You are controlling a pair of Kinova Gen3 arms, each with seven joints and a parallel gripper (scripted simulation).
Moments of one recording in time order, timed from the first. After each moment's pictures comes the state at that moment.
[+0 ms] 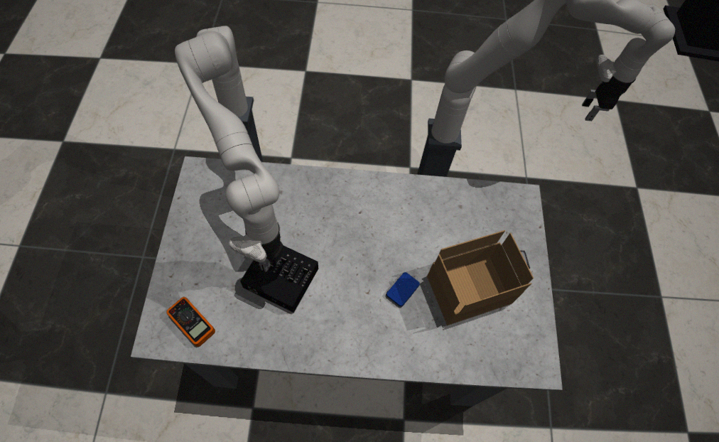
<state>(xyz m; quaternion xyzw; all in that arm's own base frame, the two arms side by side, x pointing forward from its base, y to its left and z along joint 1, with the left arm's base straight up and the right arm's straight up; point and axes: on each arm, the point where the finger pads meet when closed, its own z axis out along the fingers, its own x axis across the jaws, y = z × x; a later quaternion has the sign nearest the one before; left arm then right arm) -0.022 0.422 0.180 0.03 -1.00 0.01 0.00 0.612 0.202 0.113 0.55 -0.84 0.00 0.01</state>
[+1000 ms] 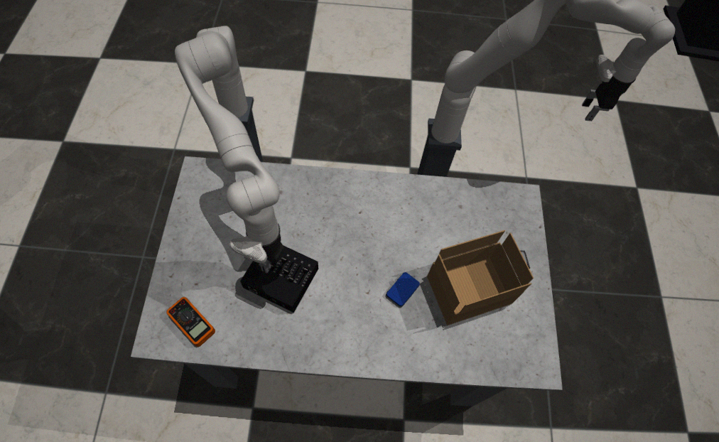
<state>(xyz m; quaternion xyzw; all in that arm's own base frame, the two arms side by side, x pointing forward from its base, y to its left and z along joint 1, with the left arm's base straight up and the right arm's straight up) -0.022 0.422 0.180 0.03 -1.00 0.01 0.00 0.612 0.203 0.106 0.55 -0.83 0.00 0.00</state>
